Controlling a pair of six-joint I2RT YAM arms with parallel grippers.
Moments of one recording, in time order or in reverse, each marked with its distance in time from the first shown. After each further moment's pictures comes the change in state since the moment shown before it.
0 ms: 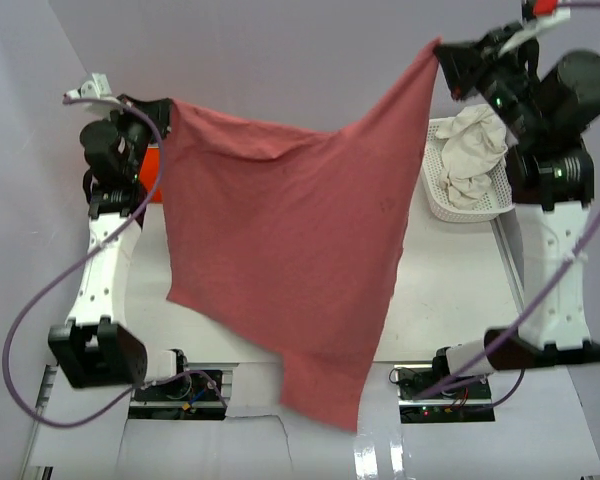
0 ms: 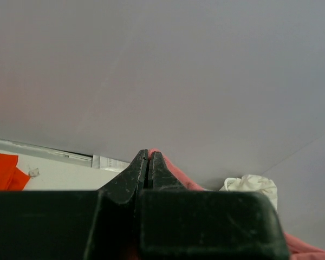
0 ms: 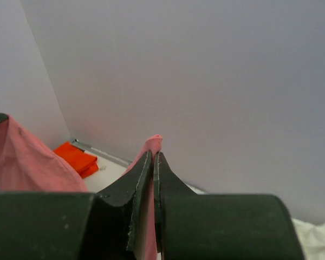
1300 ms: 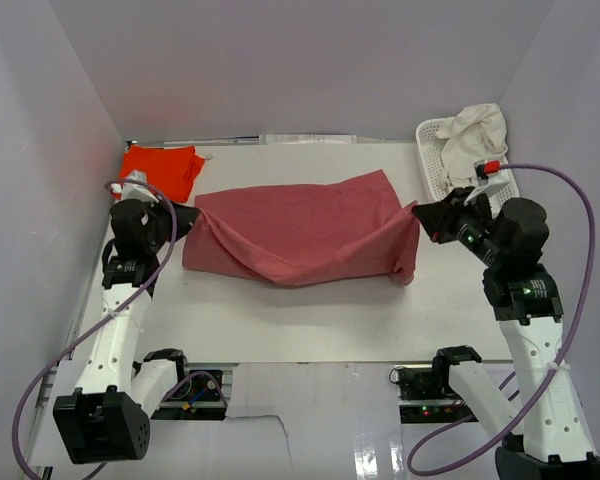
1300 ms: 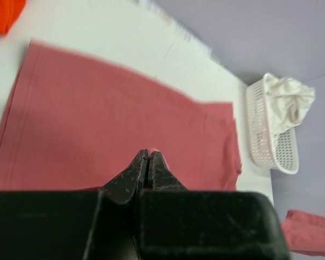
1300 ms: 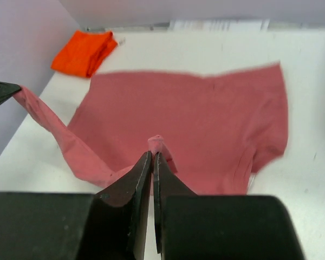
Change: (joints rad) left arm -0.006 -0.341 -0.535 -0.336 0.100 -0.048; right arm -0.016 -0.600 -0.962 -0.122 -0.021 0.163
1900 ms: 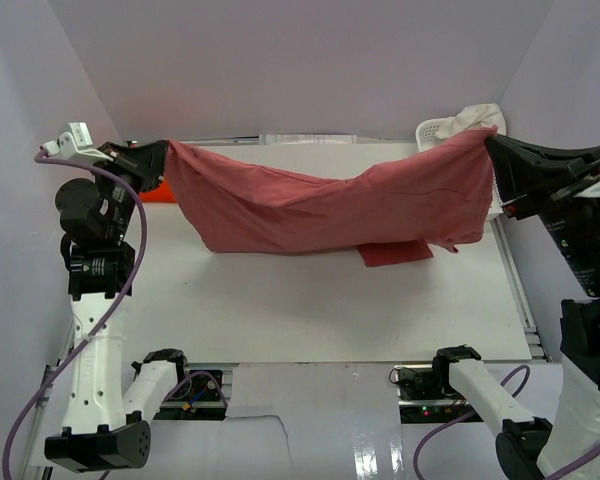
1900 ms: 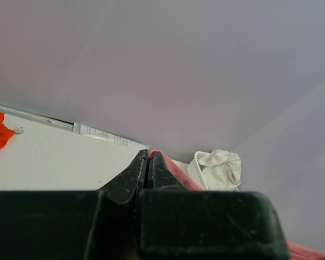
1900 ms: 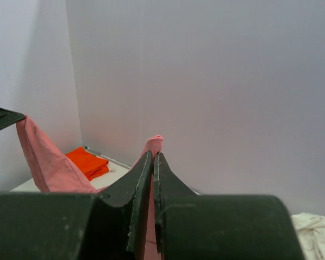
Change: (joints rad) left arm 0.000 -0.016 0.426 0.069 -0.066 -0.019; right arm 0.000 0.133 0.768 -0.008 0.000 -0.174
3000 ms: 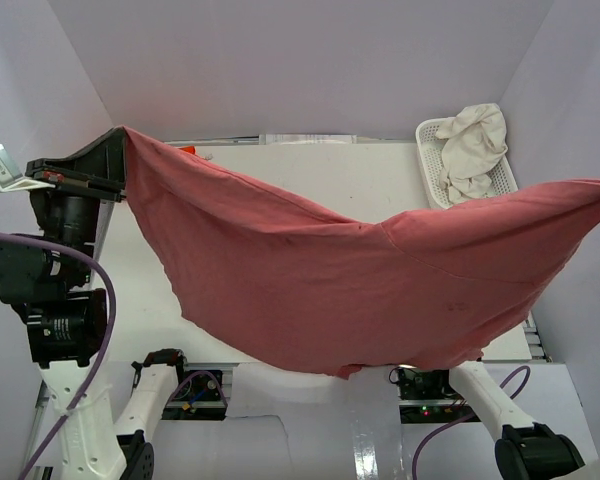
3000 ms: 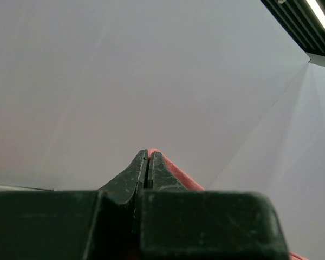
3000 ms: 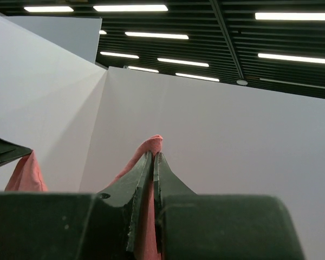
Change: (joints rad) left arm 0.000 -0.146 0.262 -0.106 -0.052 -0.003; right arm 0.000 -0.052 0.381 0.052 -0.018 0.030
